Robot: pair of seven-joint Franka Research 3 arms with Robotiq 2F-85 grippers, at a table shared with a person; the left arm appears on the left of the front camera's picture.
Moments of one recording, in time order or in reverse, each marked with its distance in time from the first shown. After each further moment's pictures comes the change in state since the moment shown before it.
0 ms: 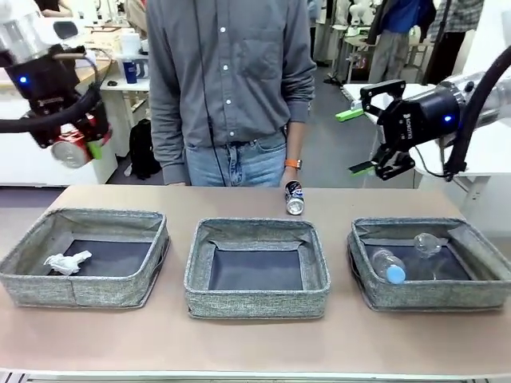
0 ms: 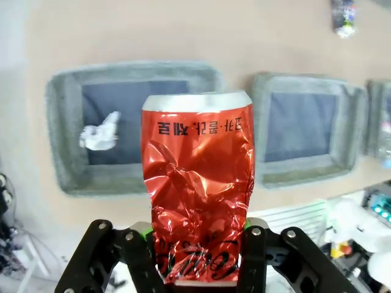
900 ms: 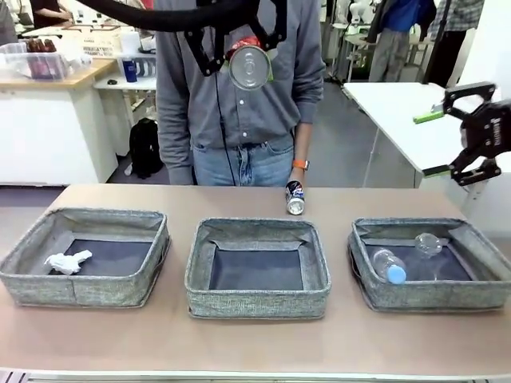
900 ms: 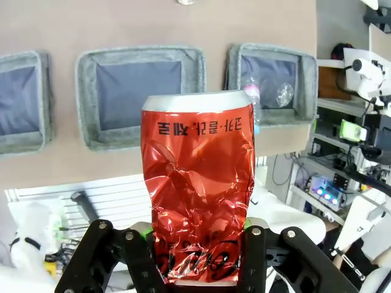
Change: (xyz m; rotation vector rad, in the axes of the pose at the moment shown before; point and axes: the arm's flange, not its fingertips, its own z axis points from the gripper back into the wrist) left arm -0.012 -0.266 0.076 -0.188 0.038 0.046; right arm -0.044 -0.039 0.083 0.020 -0.282 -0.054
